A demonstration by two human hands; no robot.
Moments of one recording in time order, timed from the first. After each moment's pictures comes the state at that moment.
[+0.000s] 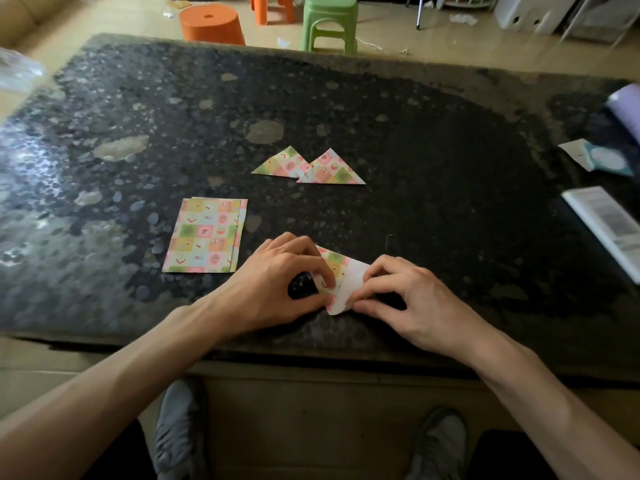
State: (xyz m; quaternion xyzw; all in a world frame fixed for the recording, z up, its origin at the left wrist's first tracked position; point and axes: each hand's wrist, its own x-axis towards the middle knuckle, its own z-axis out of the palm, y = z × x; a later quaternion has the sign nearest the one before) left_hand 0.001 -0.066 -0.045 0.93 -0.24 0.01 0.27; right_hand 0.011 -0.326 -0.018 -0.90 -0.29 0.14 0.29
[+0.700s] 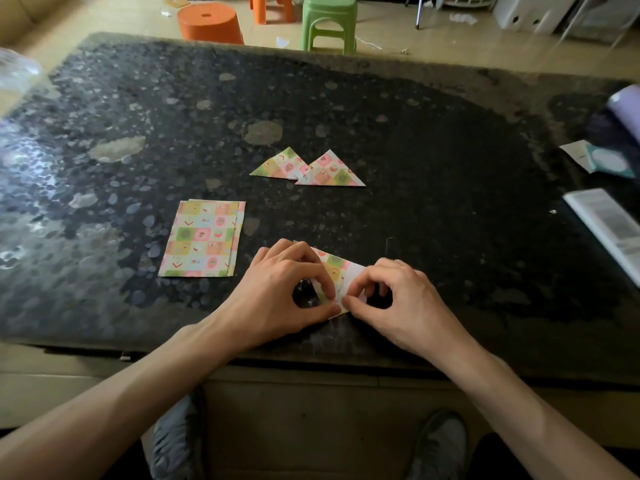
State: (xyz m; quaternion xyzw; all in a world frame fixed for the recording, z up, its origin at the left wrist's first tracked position) left_hand -0.009 -0.077 -0.045 0.94 -0.19 0.02 0.29; right_hand 0.005 -0.303 -0.025 -0.94 -0.17 0.10 0.28
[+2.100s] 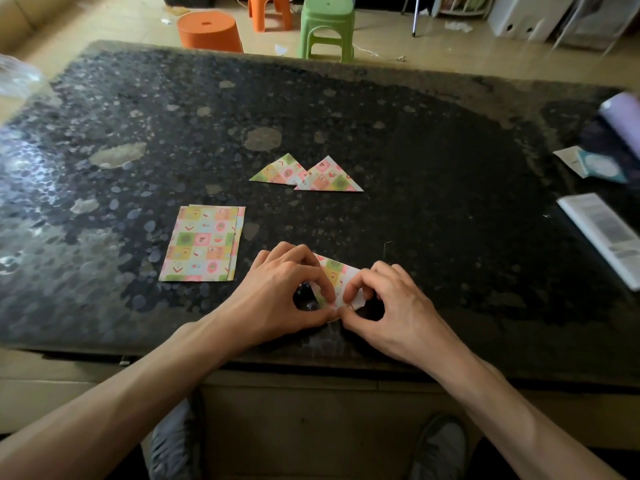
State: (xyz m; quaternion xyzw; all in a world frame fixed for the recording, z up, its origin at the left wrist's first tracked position) left_hand -0.004 -0.076 -0.041 0.94 -0.19 -0.01 0.28; right_hand -0.001 -0.298 -0.022 -0.94 -0.18 0.12 0.26
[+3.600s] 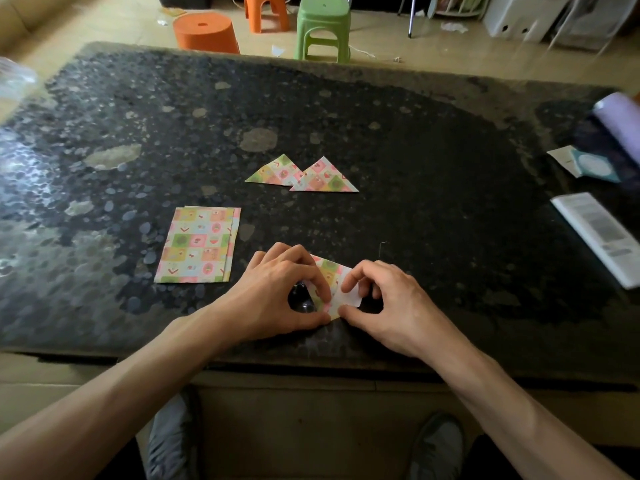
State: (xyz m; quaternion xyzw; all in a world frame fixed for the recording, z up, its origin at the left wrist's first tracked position) left_hand 0.001 -0.074 -0.040 0.95 -0.19 -0.06 0.26; right_hand 0.005 -0.300 -0.013 -0.93 -0.15 0.17 0.29
